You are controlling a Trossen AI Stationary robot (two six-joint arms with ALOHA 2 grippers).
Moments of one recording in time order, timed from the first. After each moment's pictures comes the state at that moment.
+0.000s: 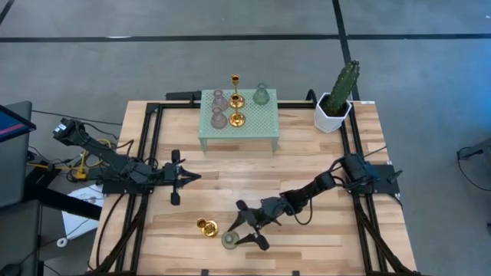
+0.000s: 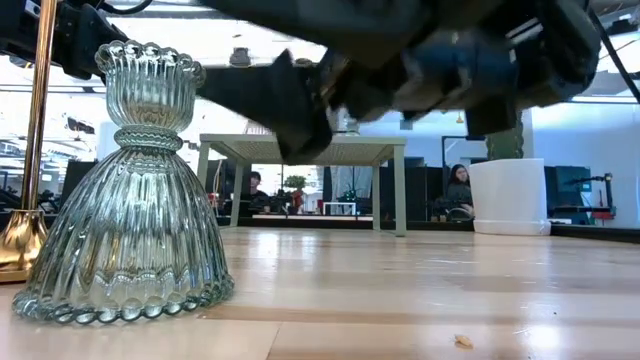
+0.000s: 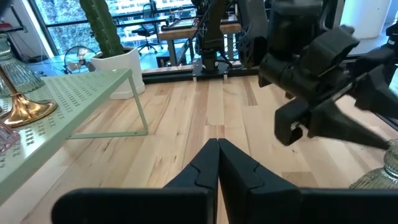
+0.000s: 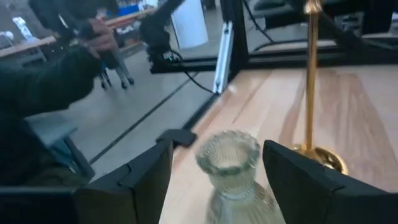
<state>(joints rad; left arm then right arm) -0.53 0.44 0.18 0.27 -0.59 0.06 0.40 2.17 1.05 0.97 -0.17 0.24</state>
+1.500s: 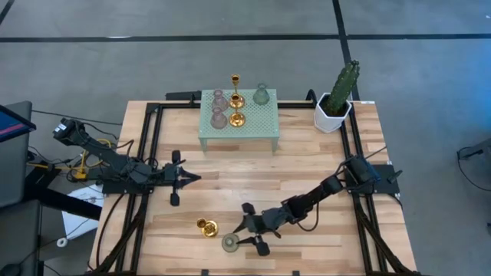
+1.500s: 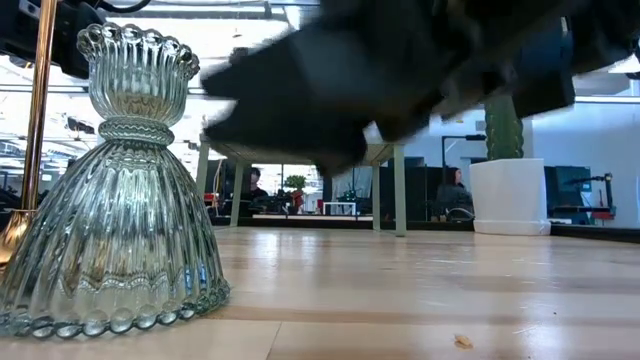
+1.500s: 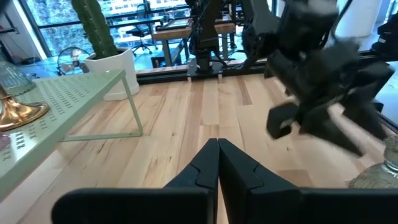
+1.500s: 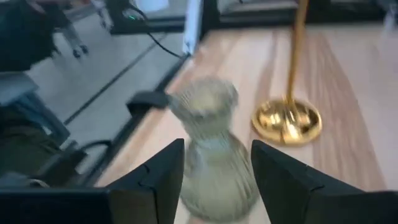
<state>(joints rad) -0.53 0.43 0.18 0.27 -0.57 0.07 0.49 2.15 1.06 0.75 0.05 0.22</state>
